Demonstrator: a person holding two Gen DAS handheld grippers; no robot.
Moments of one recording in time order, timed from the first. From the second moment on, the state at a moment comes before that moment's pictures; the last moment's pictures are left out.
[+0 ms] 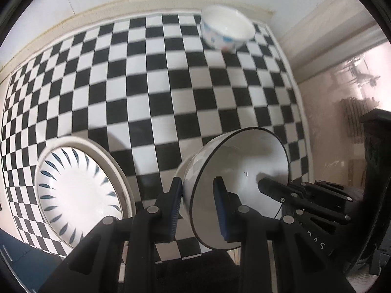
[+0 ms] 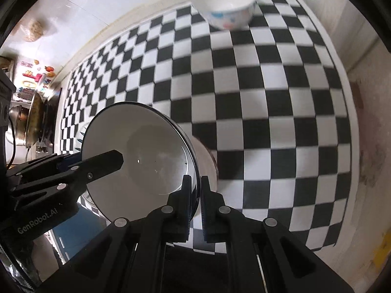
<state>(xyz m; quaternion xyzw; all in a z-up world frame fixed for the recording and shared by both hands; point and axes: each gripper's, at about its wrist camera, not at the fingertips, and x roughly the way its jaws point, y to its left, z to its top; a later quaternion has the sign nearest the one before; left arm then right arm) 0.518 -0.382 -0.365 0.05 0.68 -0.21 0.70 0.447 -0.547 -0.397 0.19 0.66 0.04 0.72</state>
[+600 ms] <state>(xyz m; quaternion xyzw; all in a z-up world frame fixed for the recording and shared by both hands) 0.516 -0.385 -0.412 0.08 0.73 -0.19 0.66 0.447 -0.529 -0.425 0.15 0.70 0.01 0.70</state>
